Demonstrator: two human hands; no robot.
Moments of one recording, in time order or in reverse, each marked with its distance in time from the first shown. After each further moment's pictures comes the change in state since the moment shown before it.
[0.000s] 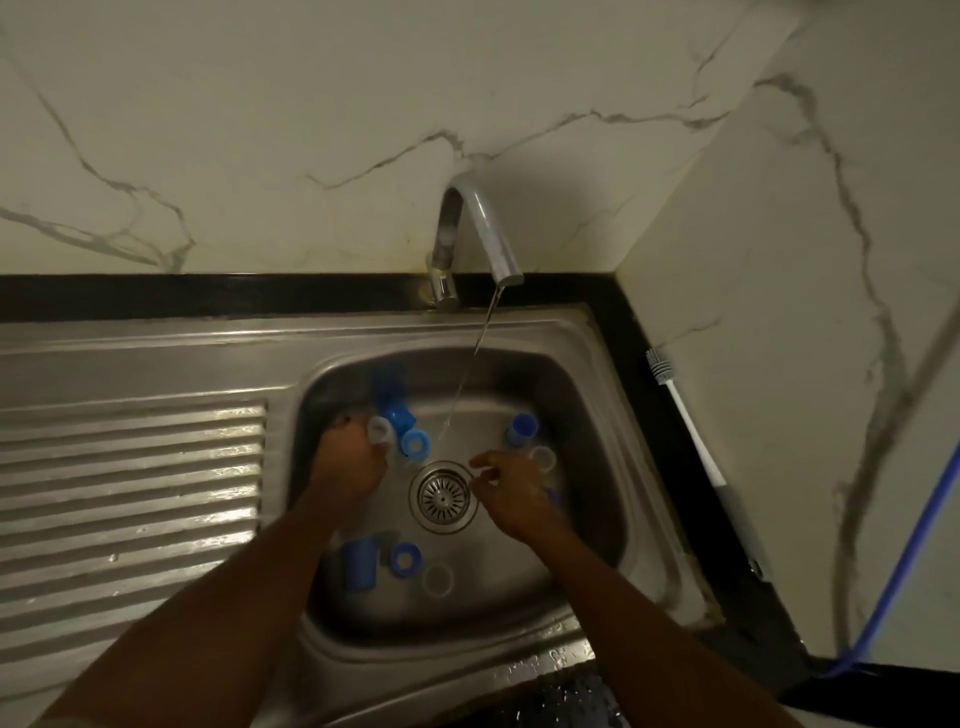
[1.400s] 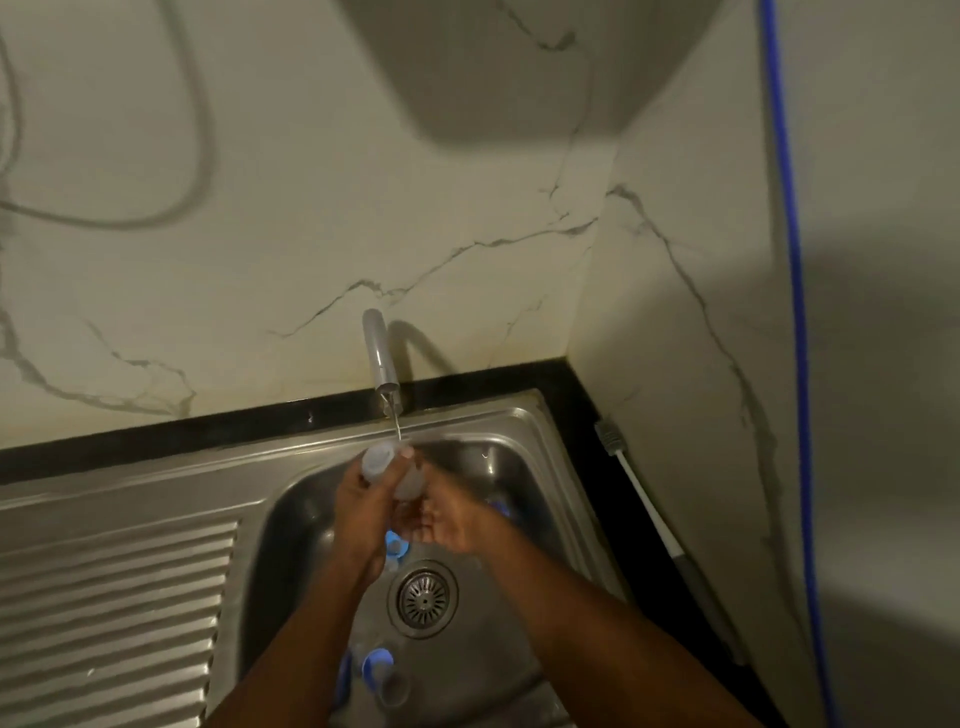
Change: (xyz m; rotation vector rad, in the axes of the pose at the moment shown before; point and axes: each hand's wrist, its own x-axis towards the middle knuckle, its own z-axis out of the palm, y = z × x) left_hand -0.068 0.172 -0.043 -1.154 0.200 -0.005; right_hand 0.014 -0.054 -0.087 1.061 -0.540 0.162
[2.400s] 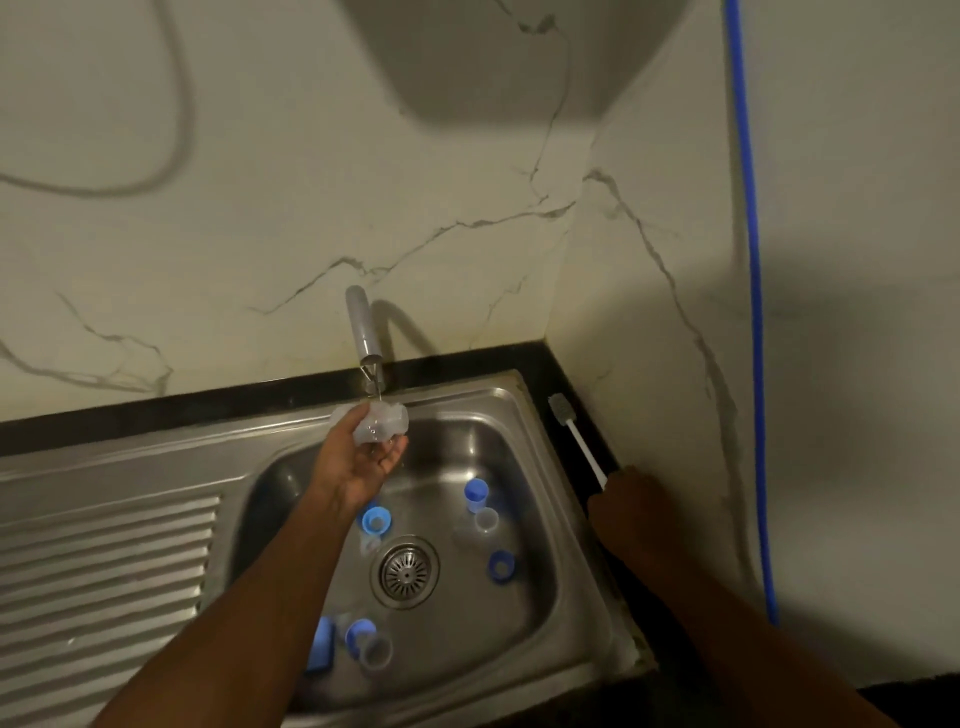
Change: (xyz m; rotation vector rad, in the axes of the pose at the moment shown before) left_hand 0.038 0.007 -0.002 -0.637 -0.024 -0.490; right_hand -0.099 0.027 -0.185 -1.369 1.015 -0.130
